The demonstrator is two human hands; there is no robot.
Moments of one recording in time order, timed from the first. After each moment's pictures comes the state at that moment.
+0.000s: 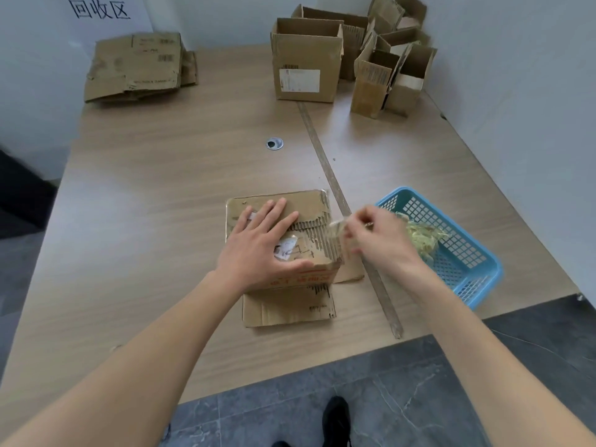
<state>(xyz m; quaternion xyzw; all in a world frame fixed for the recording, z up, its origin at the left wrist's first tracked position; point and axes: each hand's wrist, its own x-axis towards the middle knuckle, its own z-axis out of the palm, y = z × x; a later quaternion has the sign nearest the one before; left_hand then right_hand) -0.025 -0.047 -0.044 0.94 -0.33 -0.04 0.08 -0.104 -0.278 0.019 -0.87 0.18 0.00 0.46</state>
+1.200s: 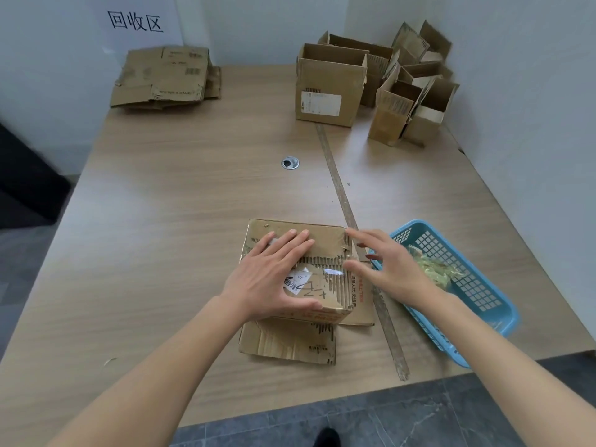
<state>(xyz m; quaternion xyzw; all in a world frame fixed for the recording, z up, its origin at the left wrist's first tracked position) -0.022 -0.045 -0.042 0.92 -0.38 -0.05 0.11 -0.069 -0.319 -0.024 -0.93 -0.05 0.04 0.37</state>
